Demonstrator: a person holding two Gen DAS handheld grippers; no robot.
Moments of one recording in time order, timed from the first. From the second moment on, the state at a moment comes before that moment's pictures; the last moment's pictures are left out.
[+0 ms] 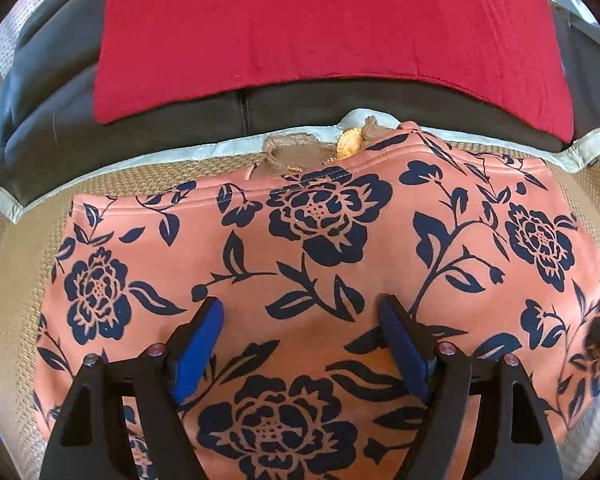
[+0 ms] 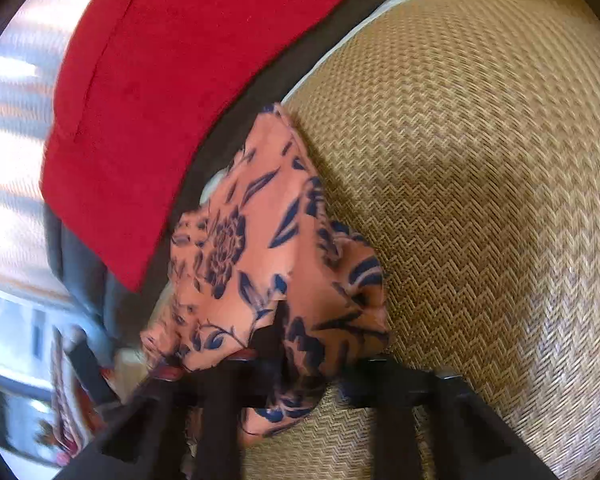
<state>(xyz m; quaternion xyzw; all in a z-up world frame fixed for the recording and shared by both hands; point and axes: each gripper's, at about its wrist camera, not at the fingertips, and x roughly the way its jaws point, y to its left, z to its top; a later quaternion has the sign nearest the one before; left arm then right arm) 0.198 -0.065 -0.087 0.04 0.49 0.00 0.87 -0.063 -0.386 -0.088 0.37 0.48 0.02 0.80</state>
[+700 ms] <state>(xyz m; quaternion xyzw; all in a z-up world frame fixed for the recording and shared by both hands) 0.191 -0.073 -0.094 0.07 0.47 0.02 0.88 -0.018 -0.441 -0.079 0.37 0.46 0.11 0.80</state>
